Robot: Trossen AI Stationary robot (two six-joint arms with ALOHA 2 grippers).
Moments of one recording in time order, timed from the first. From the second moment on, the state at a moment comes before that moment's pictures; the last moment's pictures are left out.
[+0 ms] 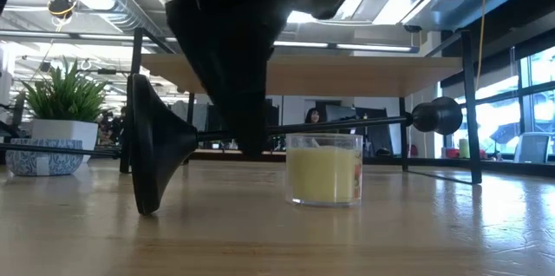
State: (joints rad) left arm -0.46 2.20 1.78 -0.94 -0.18 -0.63; right arm 1.06 1.45 1.17 -0.64 0.37 1.39
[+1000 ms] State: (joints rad) left arm -0.52 1.97 1.83 -0.89 -0.42 -0.79; right arm 1.05 1.45 1.17 -0.58 0.60 1.24
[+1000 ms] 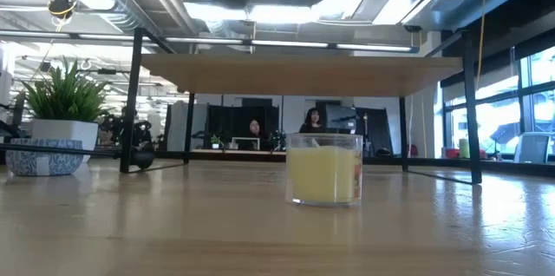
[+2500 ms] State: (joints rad) left arm -0.06 1.38 1.23 0.16 0.13 -0.39; right arm 0.35 1.22 1.17 0.17 0.48 0.36
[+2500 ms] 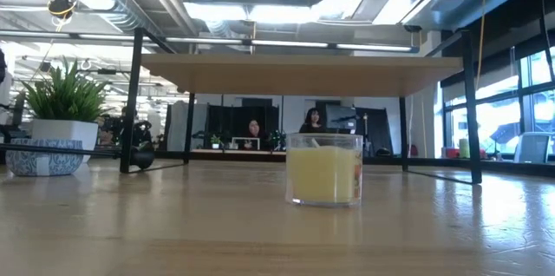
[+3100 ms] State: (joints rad) left arm -0.03 1.41 1.22 0.20 0.22 -0.37; right arm 0.25 1.22 1.17 0.29 0.31 0.38
